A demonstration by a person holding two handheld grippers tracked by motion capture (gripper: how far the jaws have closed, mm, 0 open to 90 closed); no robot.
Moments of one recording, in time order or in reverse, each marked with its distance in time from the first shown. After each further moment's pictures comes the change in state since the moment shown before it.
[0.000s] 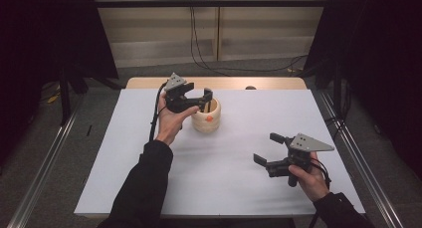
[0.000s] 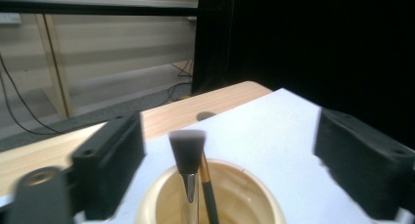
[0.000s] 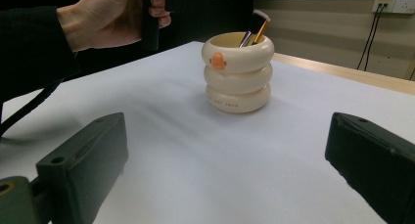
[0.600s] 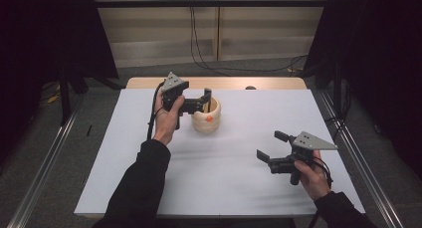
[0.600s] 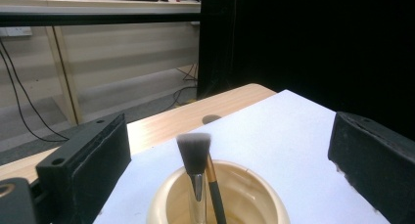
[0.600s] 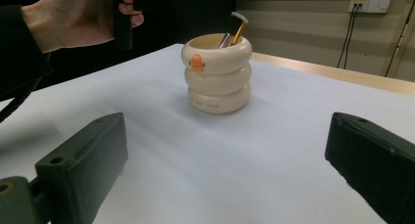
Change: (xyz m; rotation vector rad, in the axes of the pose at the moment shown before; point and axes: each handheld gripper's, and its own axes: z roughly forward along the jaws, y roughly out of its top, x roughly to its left) left arm -0.003 0.003 -0.010 -0.012 0.023 0.043; right arm -0.007 0.000 -0.003 -0.008 -0.064 0.020
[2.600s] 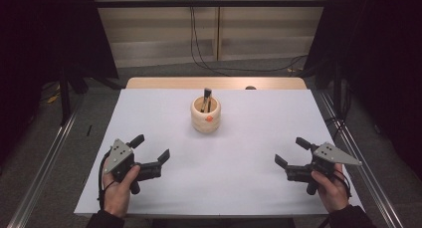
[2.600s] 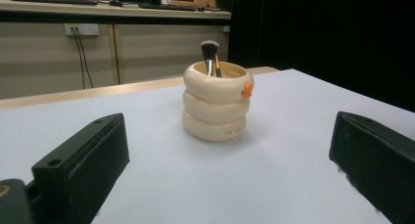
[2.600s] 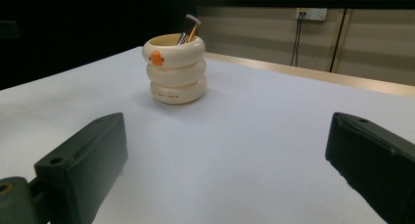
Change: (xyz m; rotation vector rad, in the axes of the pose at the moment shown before) left arm -0.050 -0.094 -0.190 -0.063 0.157 -0.017; right arm -0.004 -0.013 -0.049 -0.027 -0.154 0.008
